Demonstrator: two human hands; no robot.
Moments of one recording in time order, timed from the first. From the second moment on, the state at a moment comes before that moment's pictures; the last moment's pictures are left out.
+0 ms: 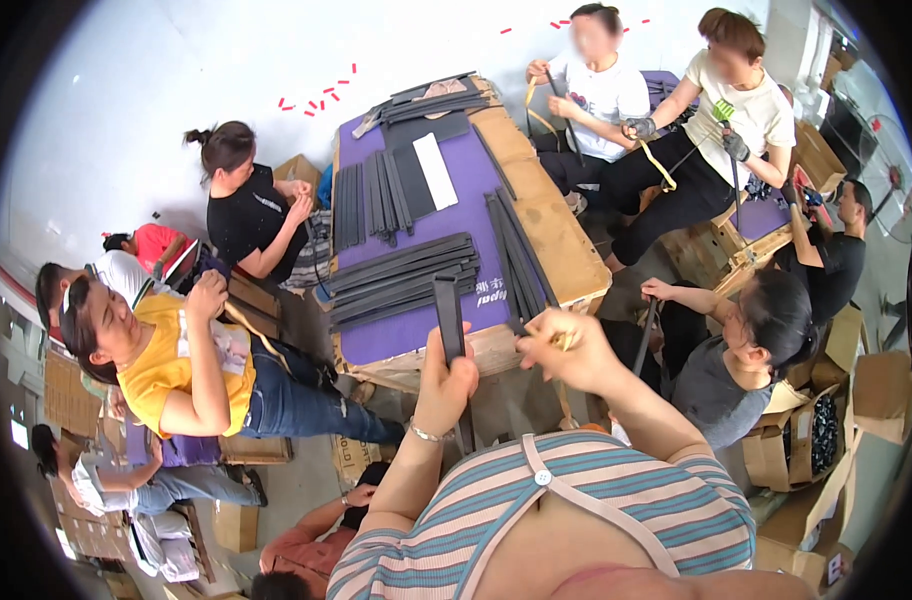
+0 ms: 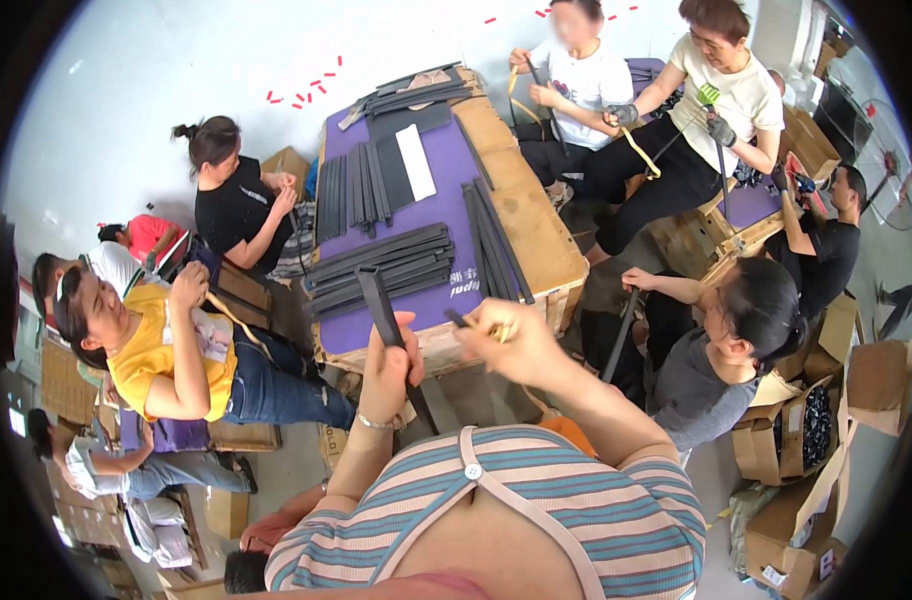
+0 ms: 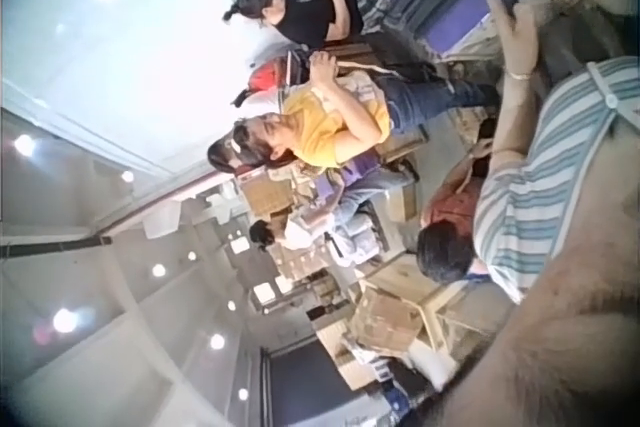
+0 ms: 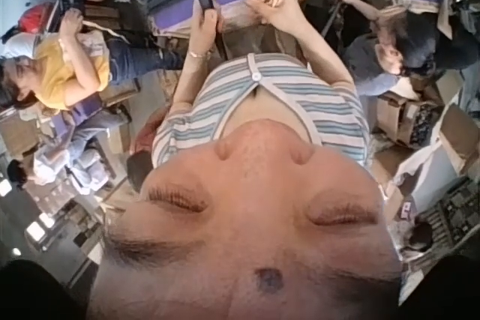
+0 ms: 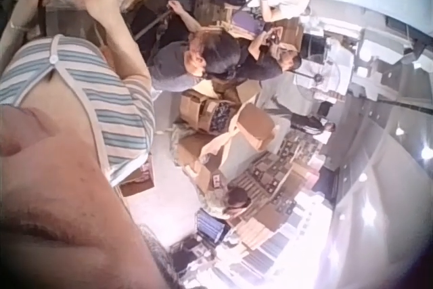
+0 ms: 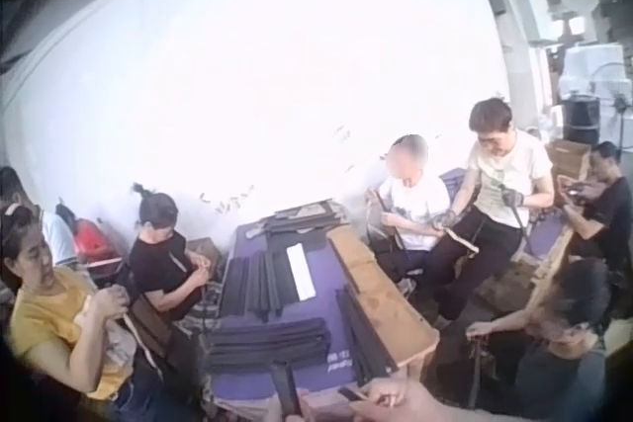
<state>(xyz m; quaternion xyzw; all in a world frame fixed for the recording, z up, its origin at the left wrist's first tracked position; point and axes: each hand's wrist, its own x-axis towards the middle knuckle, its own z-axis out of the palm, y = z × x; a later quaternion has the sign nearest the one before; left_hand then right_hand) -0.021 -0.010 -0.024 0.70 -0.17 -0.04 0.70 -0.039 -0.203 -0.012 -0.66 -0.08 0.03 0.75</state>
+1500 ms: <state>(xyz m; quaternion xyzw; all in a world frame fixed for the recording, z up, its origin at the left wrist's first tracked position) 0.002 -0.032 -0.012 0.72 -0.18 -0.24 0.63 -0.018 -0.250 0.030 -0.63 -0.10 -0.06 0.77</state>
